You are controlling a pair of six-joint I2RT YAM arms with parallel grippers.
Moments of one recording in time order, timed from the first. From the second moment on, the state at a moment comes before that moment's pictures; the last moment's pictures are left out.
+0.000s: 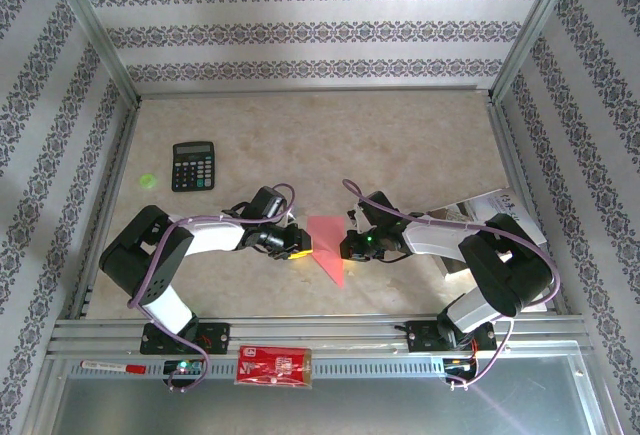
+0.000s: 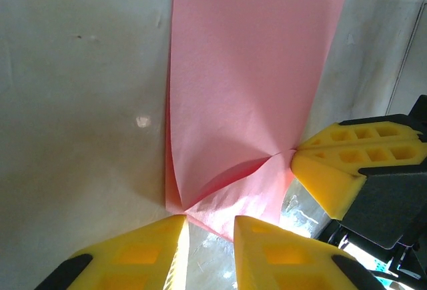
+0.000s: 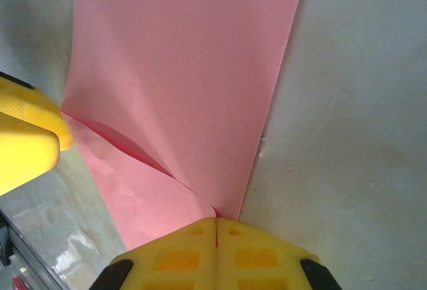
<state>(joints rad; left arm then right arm) -0.58 1.64 0.68 -0.05 0.61 -0.88 0.60 1.54 0.61 -0.18 -0.49 0.63</state>
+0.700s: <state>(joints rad) -0.58 1.68 0.70 -0.02 0.63 -0.88 0.60 1.54 0.61 -0.18 -0.49 0.62</state>
